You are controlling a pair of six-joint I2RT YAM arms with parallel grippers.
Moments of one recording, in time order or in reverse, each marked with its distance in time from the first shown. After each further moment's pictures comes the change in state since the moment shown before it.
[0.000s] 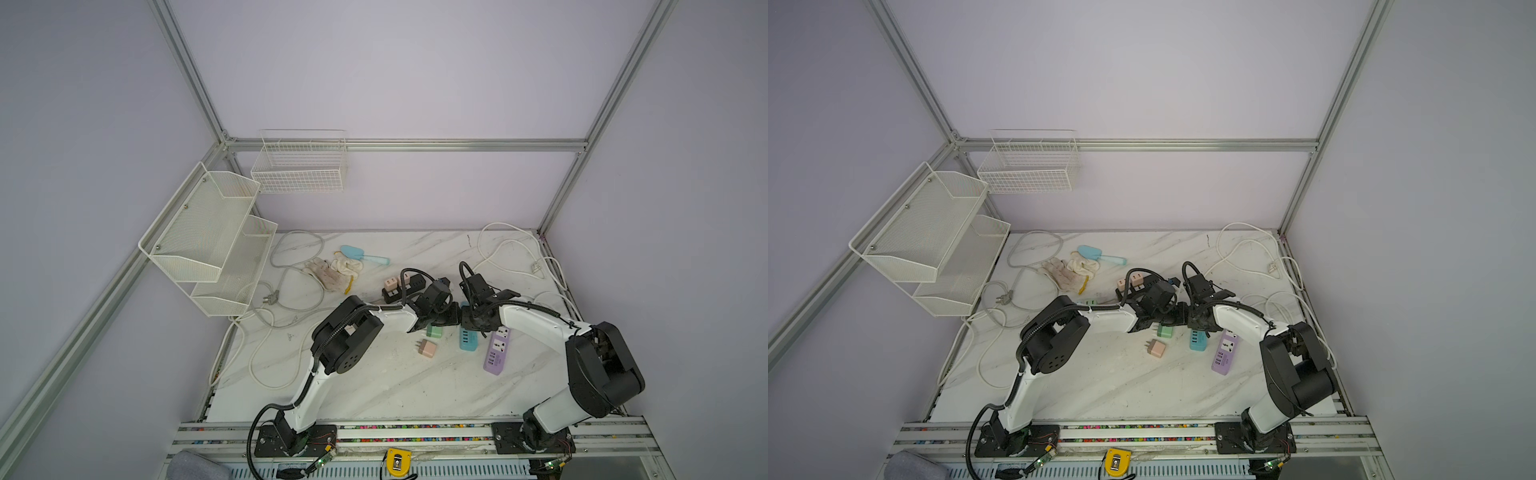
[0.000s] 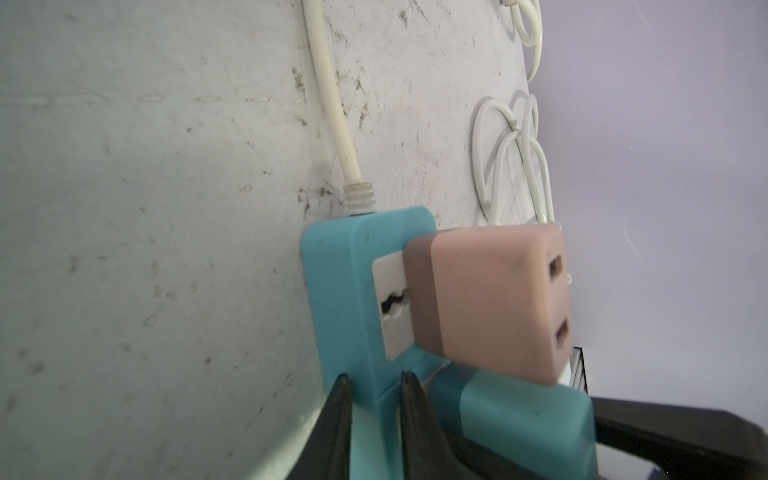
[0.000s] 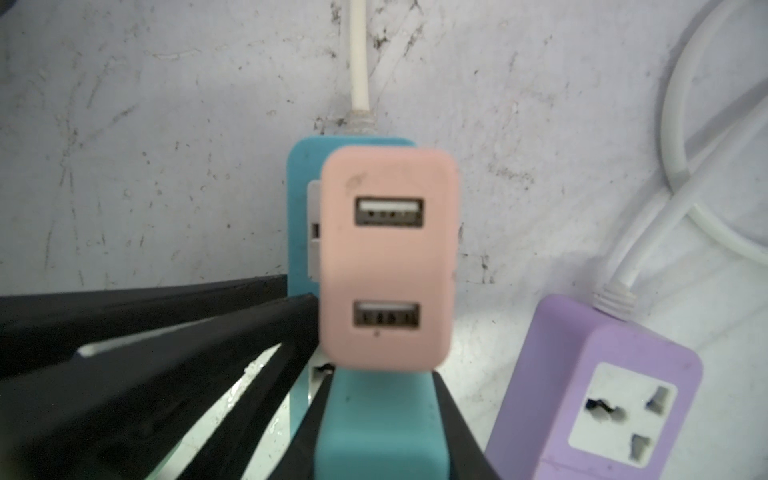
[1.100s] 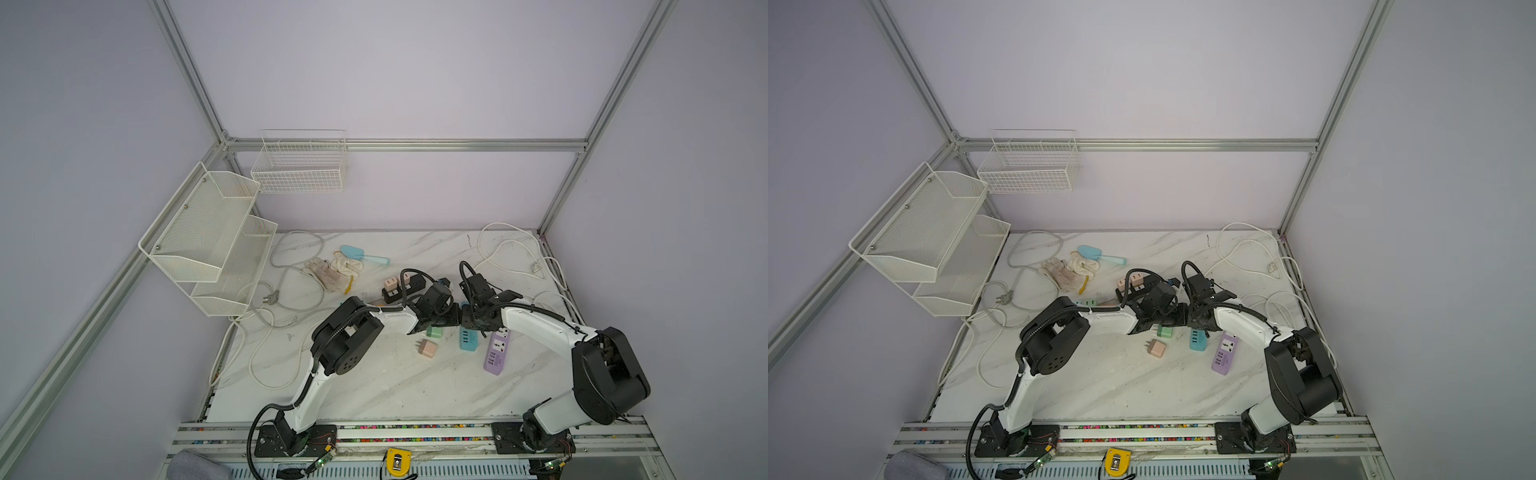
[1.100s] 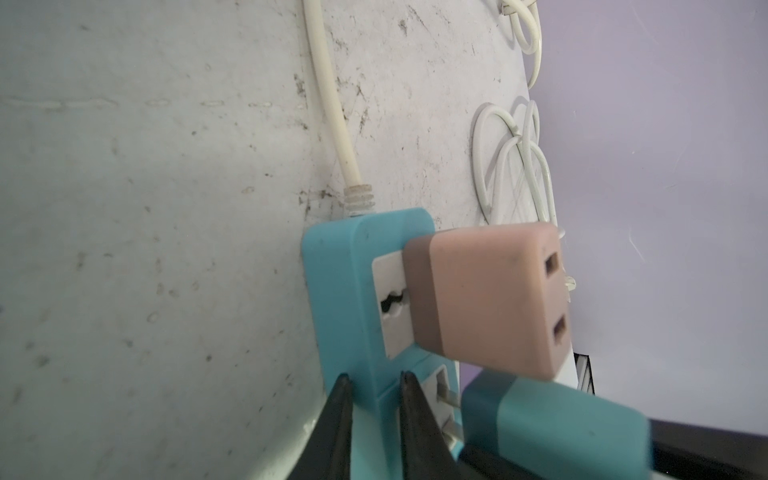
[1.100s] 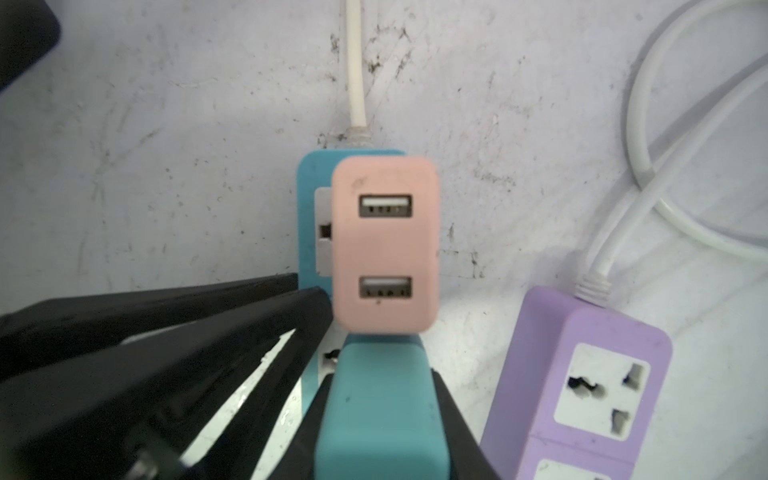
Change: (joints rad) left arm -0.012 -0.007 -0.013 0.012 -0.034 0.000; right arm 0.014 -0.061 0.000 -0.007 0.034 0.041
